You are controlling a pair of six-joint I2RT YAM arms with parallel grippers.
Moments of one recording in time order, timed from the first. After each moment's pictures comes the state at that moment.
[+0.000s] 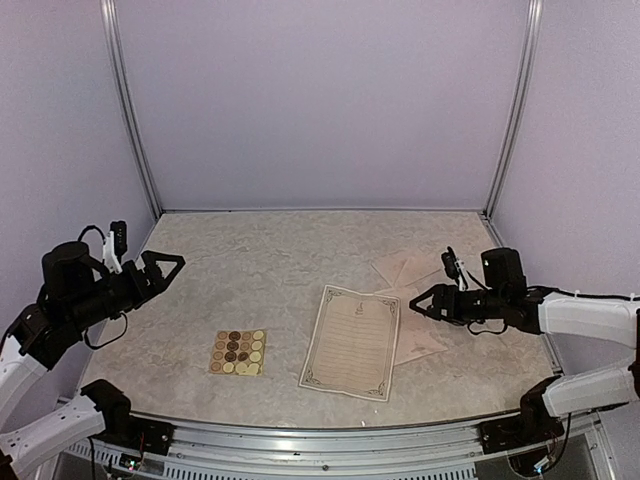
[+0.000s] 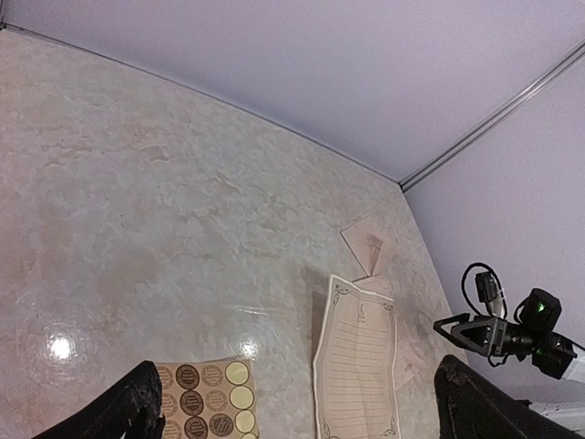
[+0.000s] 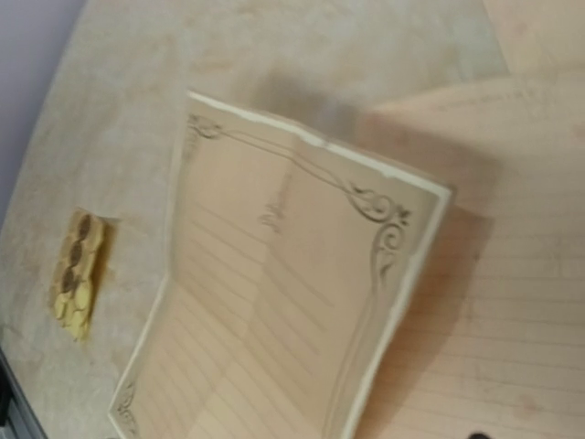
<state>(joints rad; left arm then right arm) -0.41 0.50 0.62 -0.42 0.10 -0.68 0.40 1.14 0.48 0.03 -0.52 0.51</state>
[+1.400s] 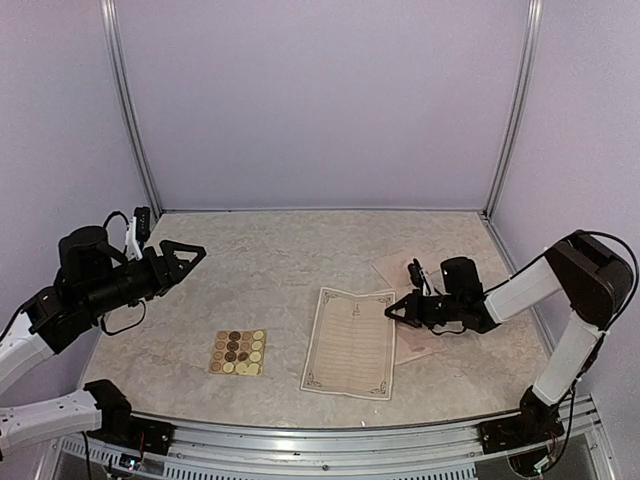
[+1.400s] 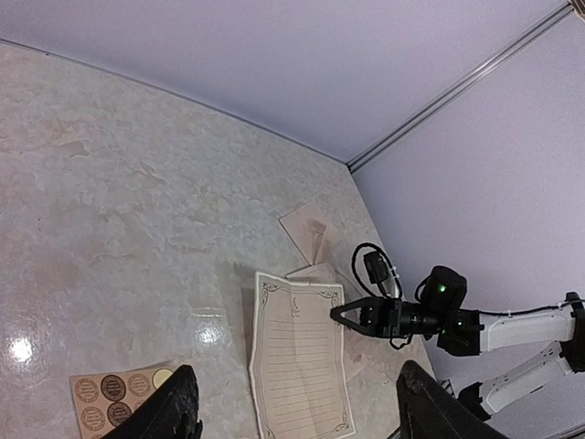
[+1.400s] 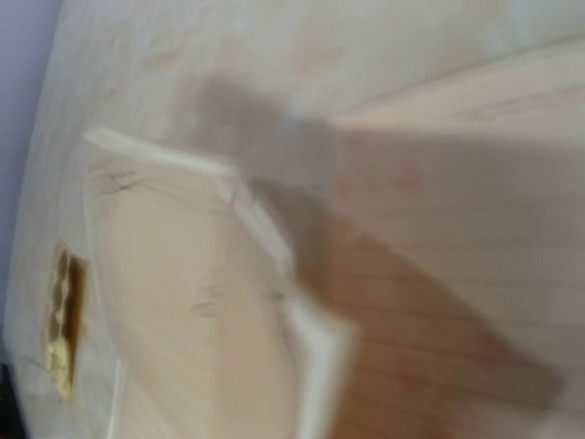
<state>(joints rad) -0.58 0.66 0.66 -0.25 0.10 -0.76 0.48 1.72 0.56 0.55 -0.55 0.70</state>
